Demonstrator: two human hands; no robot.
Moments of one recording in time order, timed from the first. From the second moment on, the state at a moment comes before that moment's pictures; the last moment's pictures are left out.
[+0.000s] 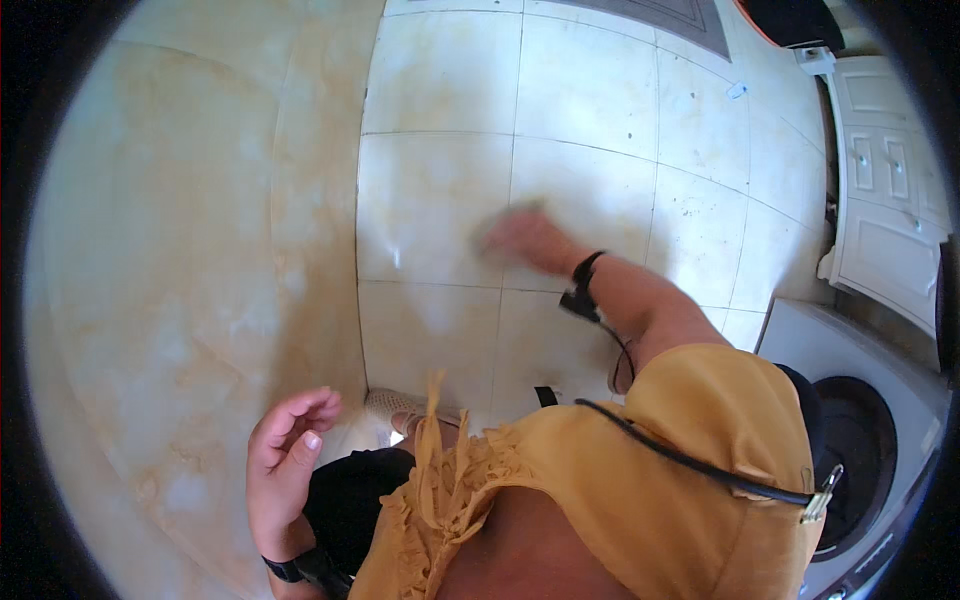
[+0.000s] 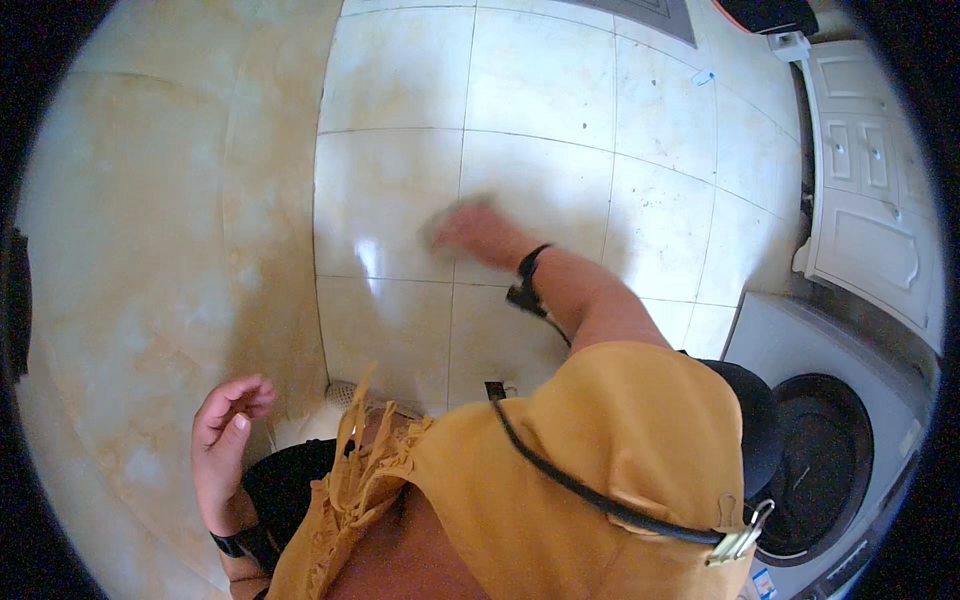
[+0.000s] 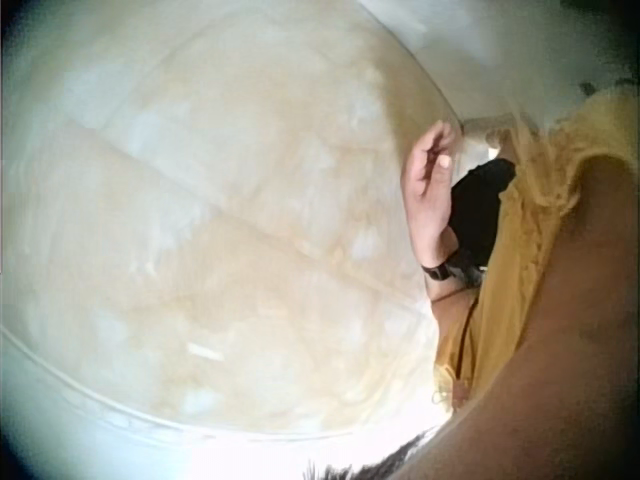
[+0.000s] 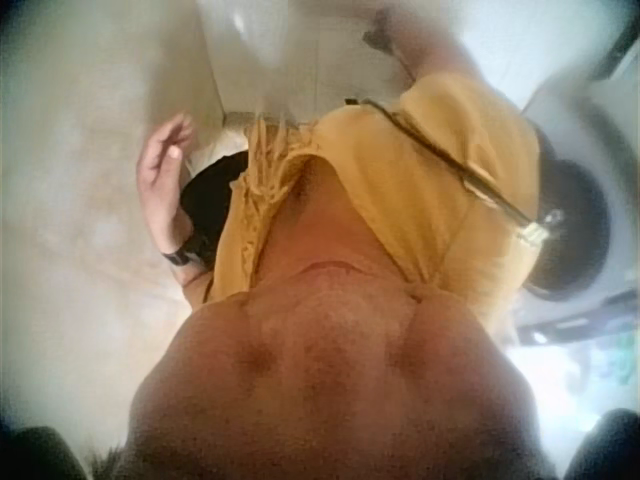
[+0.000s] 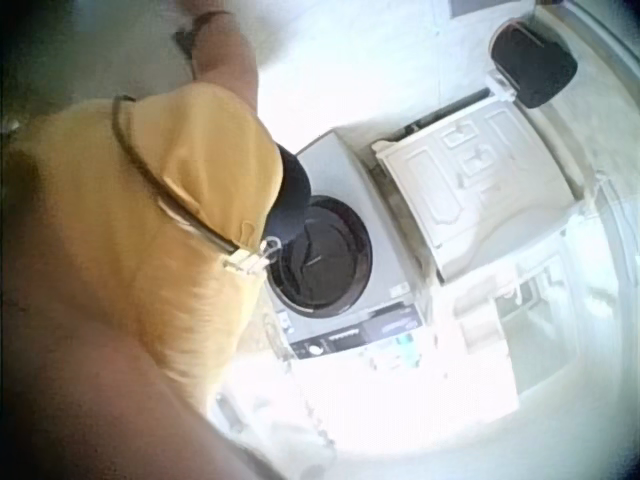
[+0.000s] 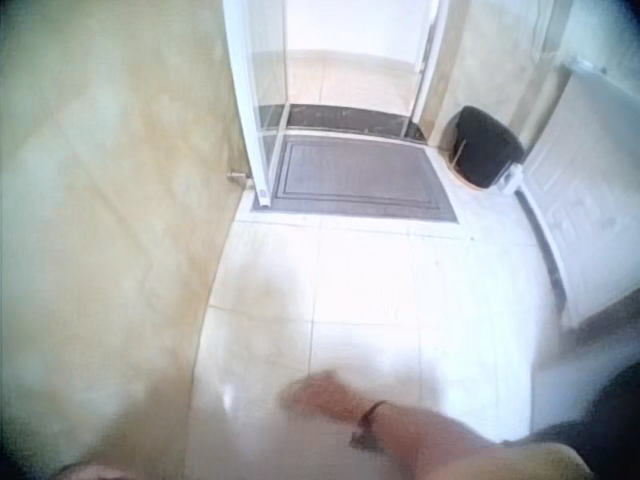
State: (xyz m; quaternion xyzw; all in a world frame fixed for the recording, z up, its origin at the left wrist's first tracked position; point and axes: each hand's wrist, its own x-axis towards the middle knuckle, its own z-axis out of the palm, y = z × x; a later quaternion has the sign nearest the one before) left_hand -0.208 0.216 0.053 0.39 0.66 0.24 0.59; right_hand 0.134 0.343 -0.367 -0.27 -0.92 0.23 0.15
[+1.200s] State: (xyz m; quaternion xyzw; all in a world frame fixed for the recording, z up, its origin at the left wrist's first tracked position) left_hand -0.154 0.198 0.099 0.70 0.62 0.20 0.28; right_hand 0.145 0.320 -0.052 -0.46 -0.56 0.53 0.43
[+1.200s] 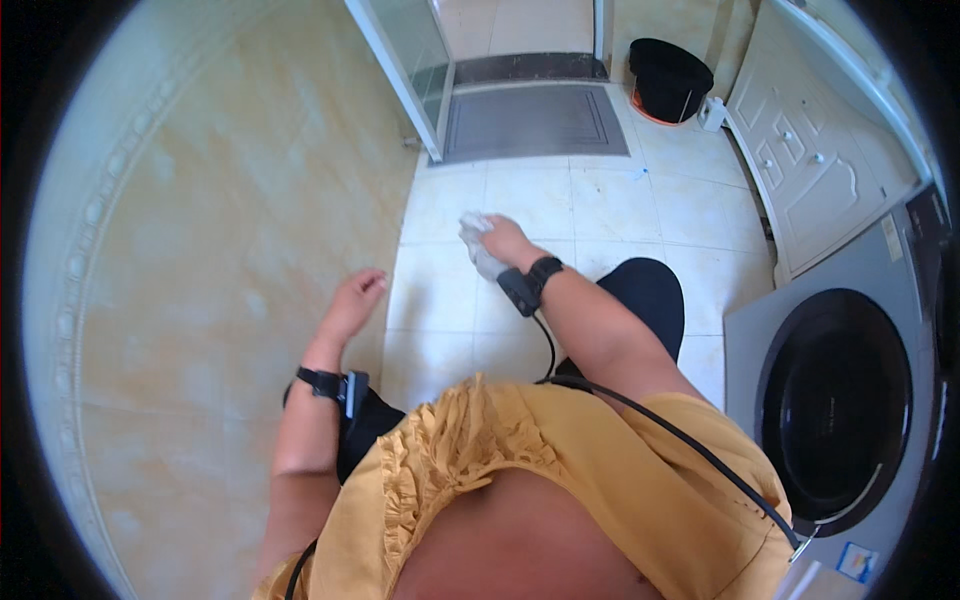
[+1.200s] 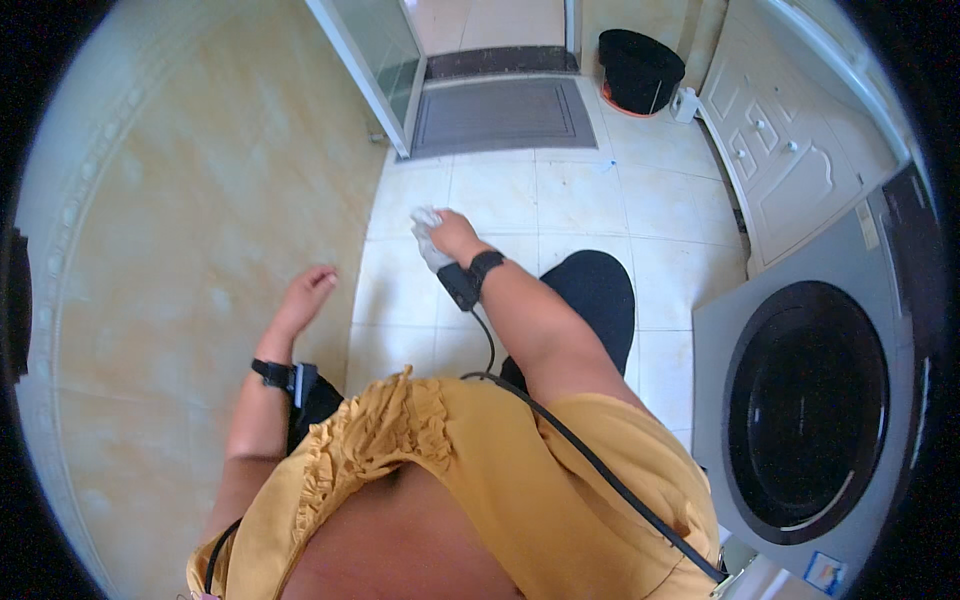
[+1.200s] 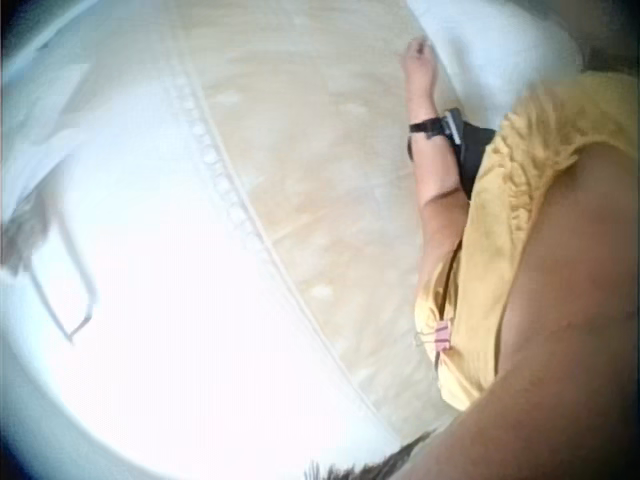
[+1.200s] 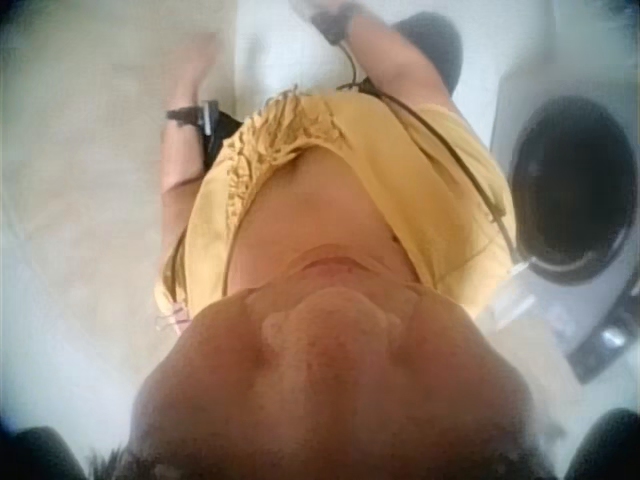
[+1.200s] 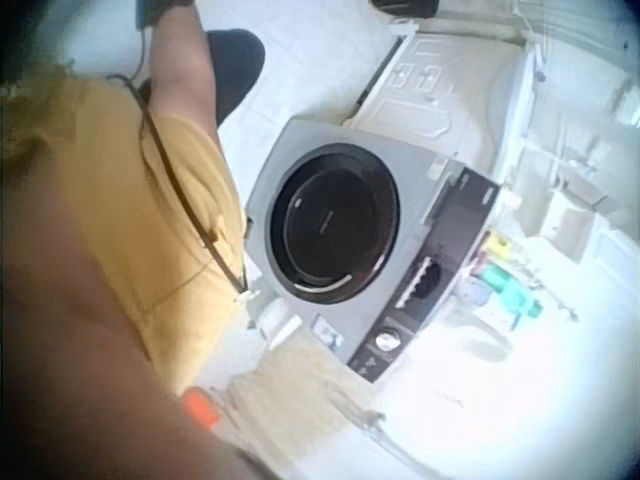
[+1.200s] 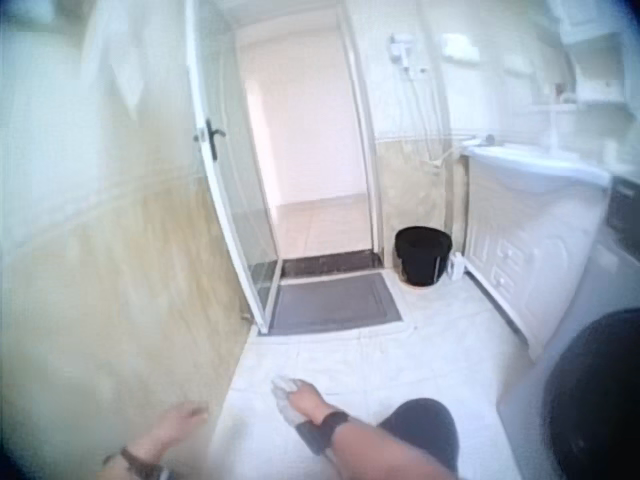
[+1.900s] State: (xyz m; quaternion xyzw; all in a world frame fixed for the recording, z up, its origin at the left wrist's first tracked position) left_hand -0.022 0.250 0.125 0.76 0.44 0.27 0.40; right_hand 0.193 0.265 -0.085 -0.67 -0.47 0.44 0.37
